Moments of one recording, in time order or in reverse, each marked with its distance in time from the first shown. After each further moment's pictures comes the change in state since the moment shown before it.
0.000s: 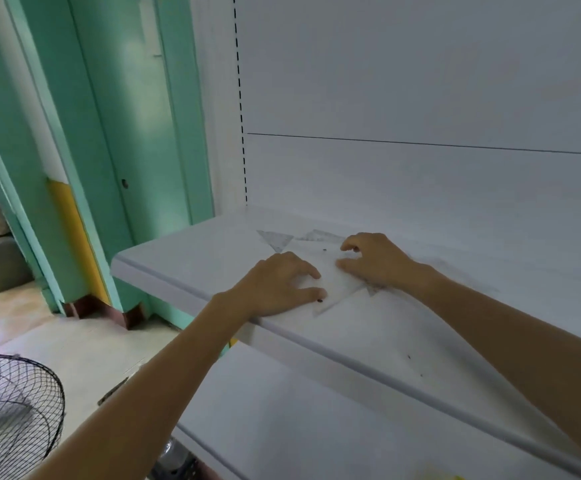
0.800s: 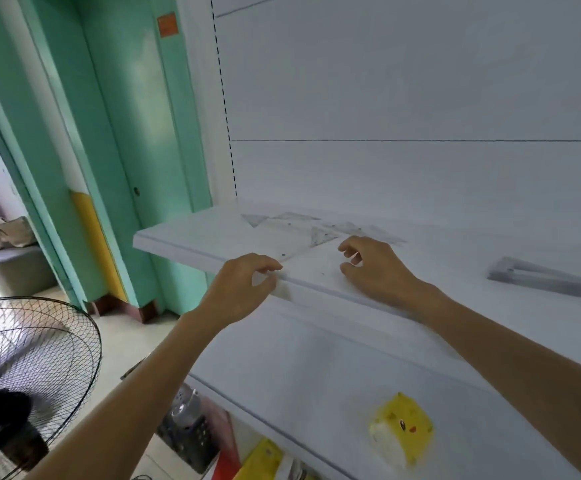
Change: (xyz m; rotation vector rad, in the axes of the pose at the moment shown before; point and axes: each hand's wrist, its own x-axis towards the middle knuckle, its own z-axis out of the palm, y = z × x) left_hand -0.134 0.104 0.015 -0.125 0.324 -0.068; right_hand -0.199 -0.010 -0.049 0.247 0.152 0.007
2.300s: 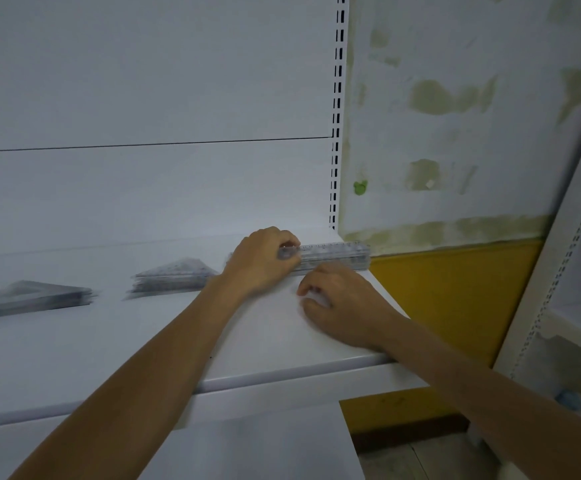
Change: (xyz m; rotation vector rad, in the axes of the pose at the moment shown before) left_hand 0.056 0.547 0.374 -0.197 -0.330 0.535; right_hand -0.345 0.306 -0.338 -0.414 0.219 0.265
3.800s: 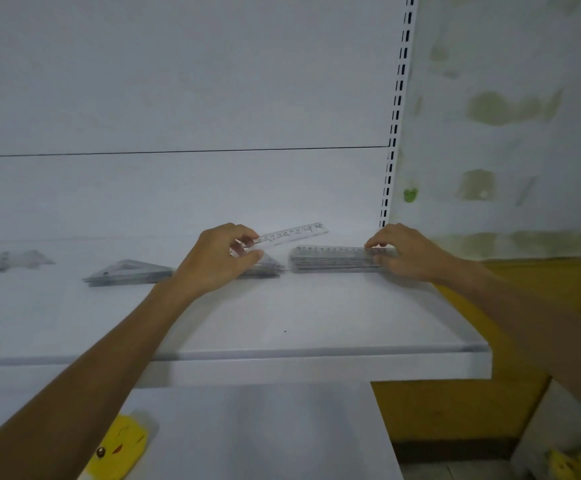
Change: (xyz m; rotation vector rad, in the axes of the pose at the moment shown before) left_hand -0.081 -0.076 -0.098 -0.092 0.192 -0.121; right_hand 0.053 0.038 -0.029 -0.103 -0.094 0.024
